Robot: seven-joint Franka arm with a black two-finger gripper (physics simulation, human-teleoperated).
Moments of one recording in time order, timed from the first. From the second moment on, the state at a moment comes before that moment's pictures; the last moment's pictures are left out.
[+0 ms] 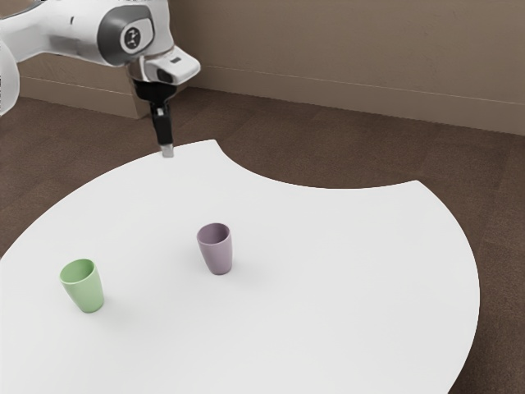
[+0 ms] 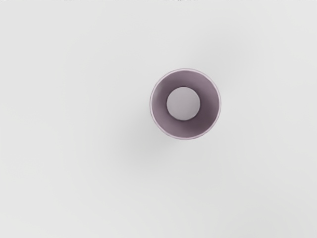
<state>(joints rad) -0.11 0.18 0.13 -1.49 0.06 1.68 0.84</state>
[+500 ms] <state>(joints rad) -0.10 0.33 0.12 -1.58 0.01 1.89 0.89</state>
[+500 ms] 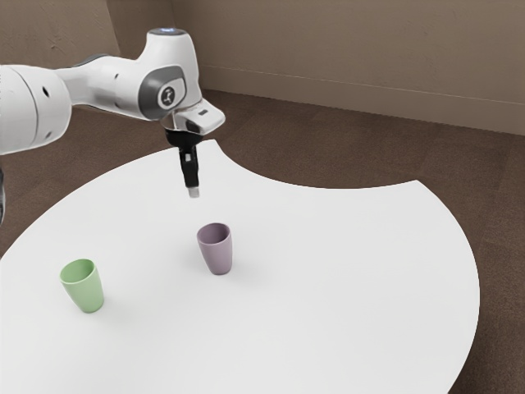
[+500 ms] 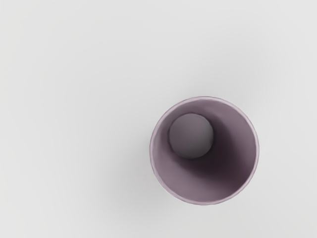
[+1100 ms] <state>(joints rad) -0.09 0.44 0.09 -1.65 0.02 2.08 0.92</state>
